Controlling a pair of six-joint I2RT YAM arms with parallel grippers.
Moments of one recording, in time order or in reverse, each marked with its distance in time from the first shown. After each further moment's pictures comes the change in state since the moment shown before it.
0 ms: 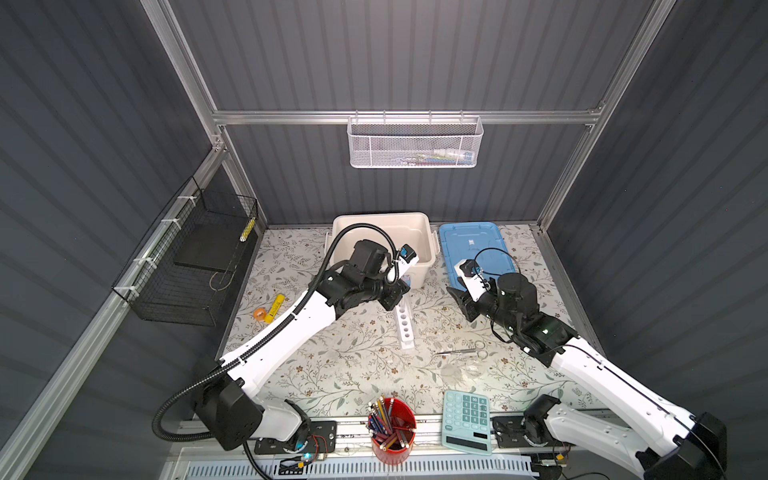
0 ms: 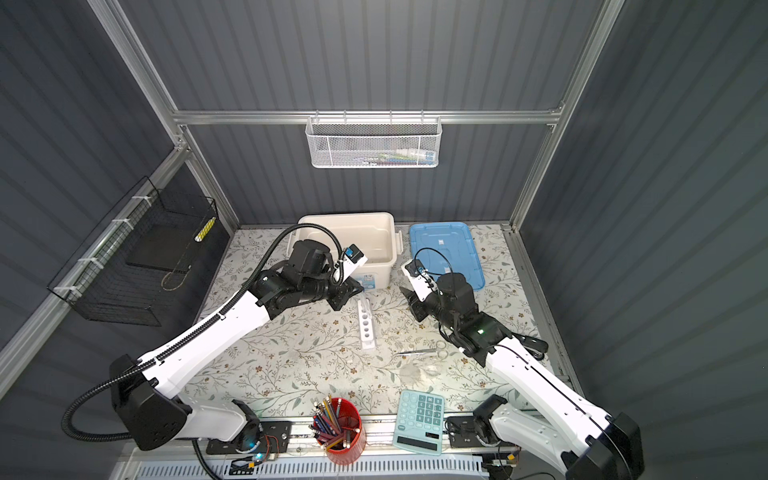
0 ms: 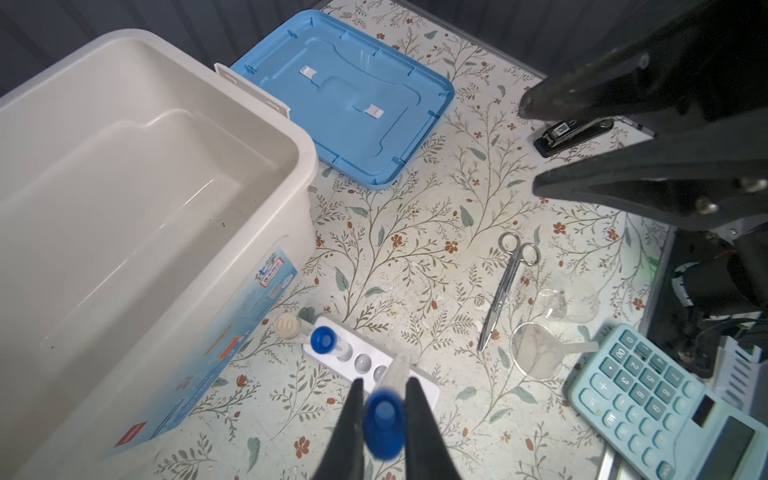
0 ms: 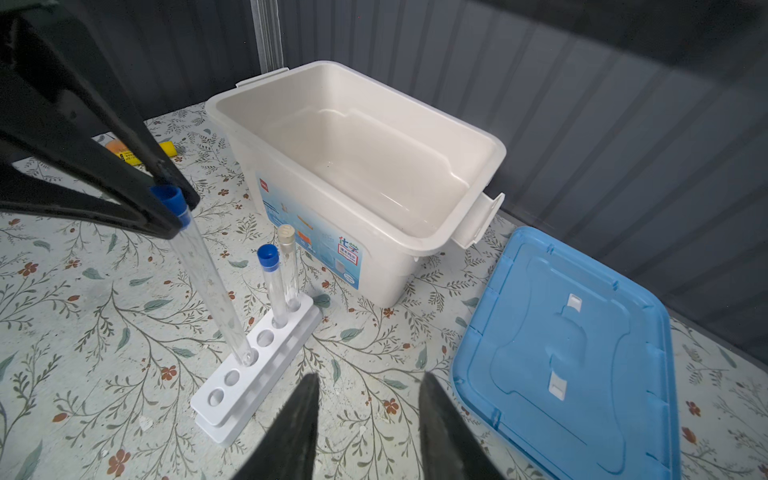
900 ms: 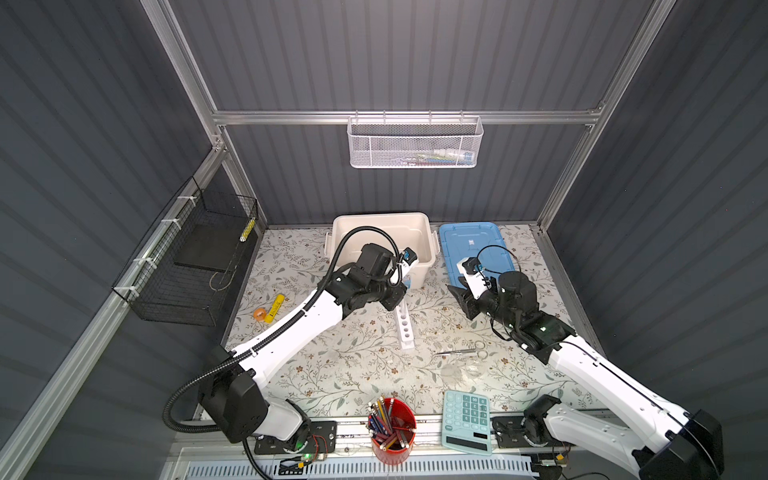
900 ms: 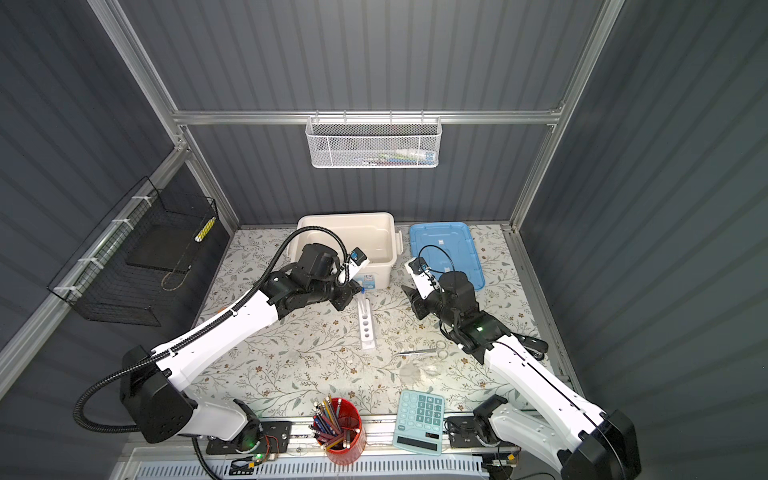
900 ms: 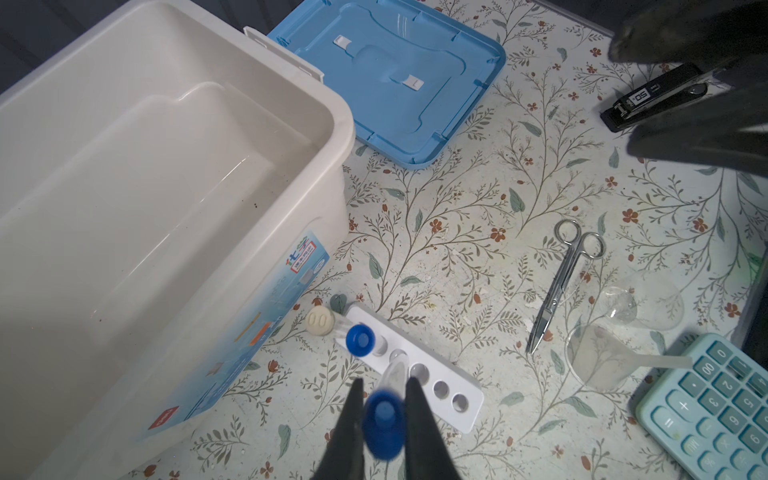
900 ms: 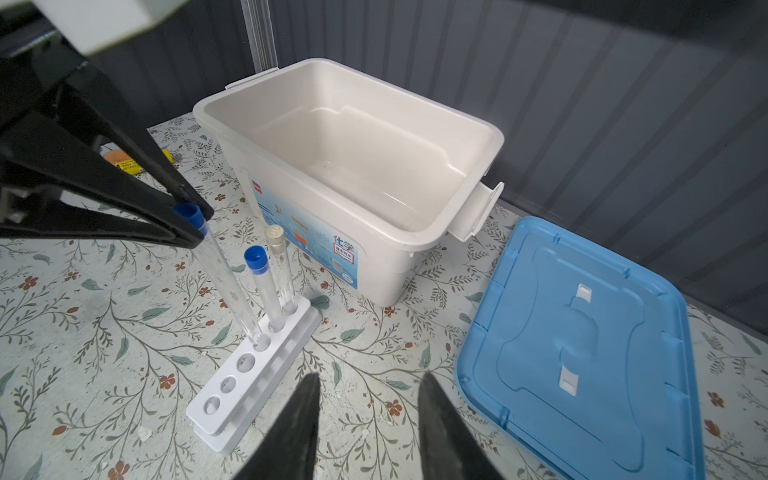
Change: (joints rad) left arm -0.016 0.035 -0.042 0.051 -0.089 0.007; right arm -0.042 0.021 -0.015 0.032 -0.042 0.026
